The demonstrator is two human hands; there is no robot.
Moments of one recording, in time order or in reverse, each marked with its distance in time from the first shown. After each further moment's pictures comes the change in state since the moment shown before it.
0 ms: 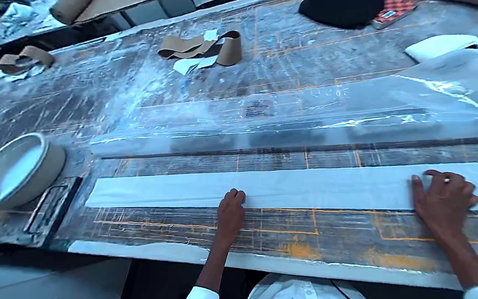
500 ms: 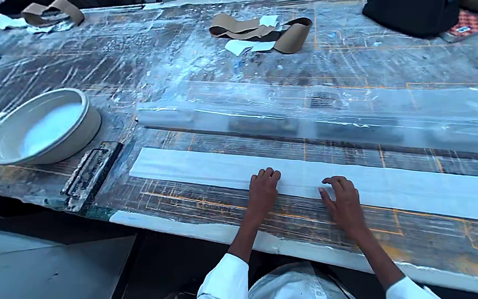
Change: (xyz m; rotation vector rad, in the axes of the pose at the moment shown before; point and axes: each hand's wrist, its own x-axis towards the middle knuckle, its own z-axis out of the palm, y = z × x) left_hand -0.010 -0.135 -0.036 -0.109 0.143 0.254; right_hand -0.149 -0.375 0.051 0.402 -0.219 -0.480
